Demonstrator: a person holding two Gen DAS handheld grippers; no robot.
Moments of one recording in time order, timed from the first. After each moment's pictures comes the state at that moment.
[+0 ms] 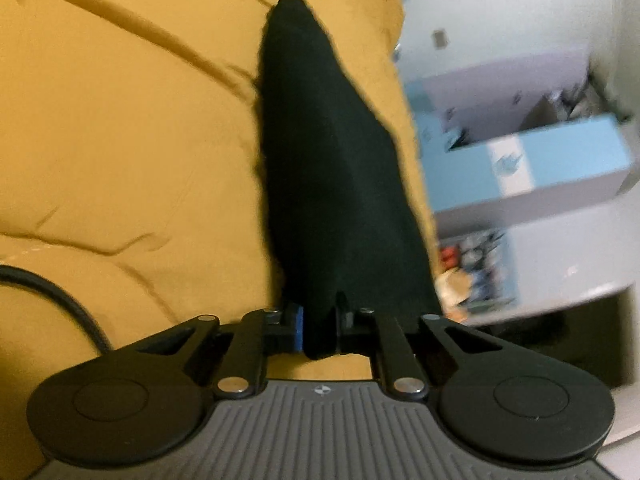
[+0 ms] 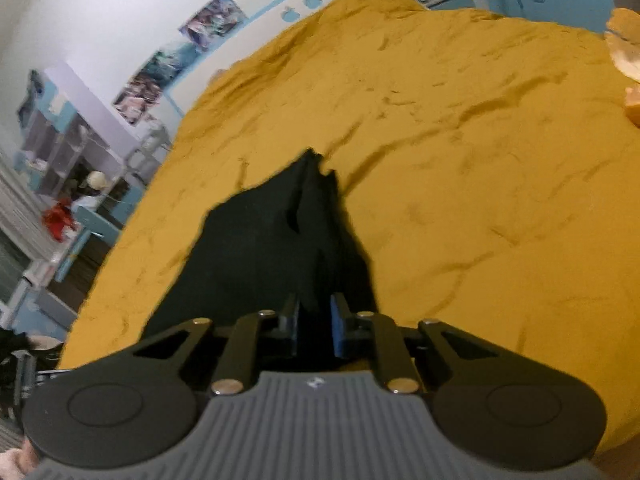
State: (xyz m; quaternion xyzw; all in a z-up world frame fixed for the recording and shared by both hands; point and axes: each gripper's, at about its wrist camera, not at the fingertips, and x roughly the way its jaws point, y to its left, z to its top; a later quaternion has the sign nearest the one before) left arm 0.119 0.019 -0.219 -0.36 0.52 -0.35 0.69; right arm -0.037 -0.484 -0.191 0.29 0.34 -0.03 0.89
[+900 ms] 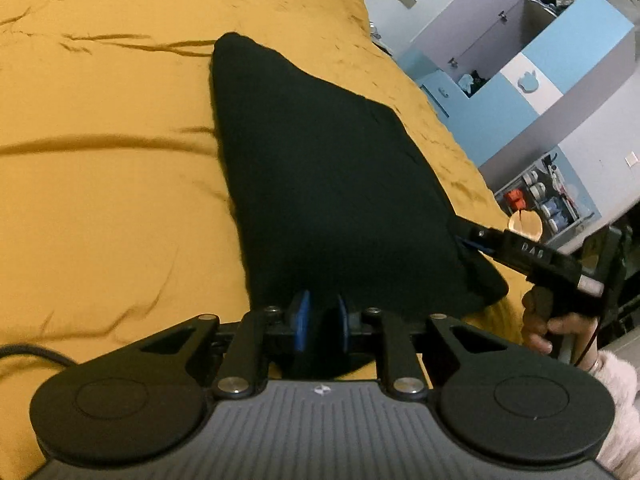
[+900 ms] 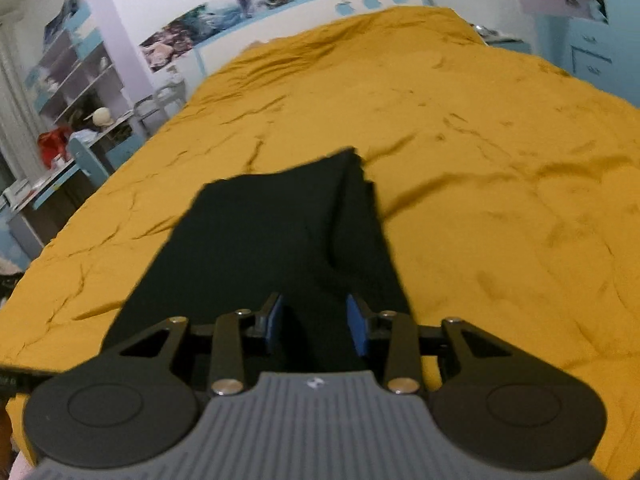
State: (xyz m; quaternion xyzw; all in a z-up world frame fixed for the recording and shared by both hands) left arm 0.092 -0.021 -0.183 -0.17 0.46 -0.35 0.80; right arm 0.047 -0.453 -0.211 0.17 0.34 0.00 0.93
